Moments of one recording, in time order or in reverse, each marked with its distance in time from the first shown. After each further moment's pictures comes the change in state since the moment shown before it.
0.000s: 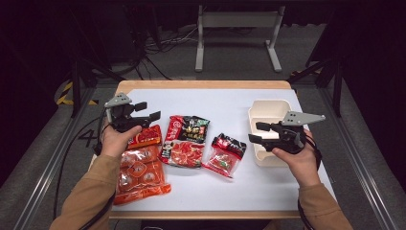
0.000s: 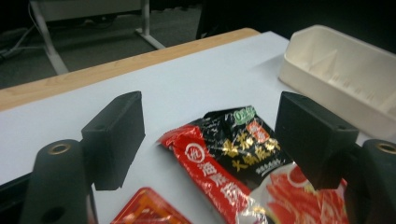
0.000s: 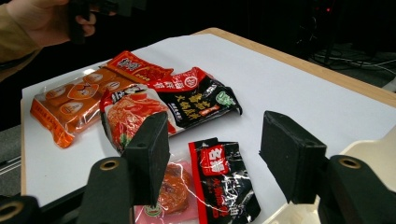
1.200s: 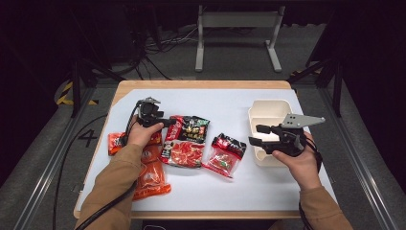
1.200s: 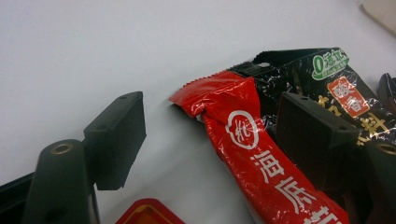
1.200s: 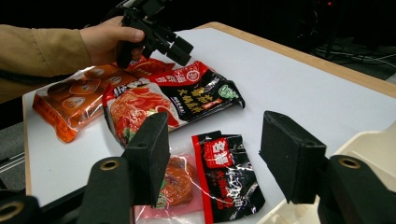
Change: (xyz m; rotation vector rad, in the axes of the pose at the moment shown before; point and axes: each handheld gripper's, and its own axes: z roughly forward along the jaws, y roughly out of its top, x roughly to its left) left arm 0.026 -0.031 0.104 0.299 0.032 -0.083; right arm 0.004 -0.004 -0.001 0.020 -0.002 0.010
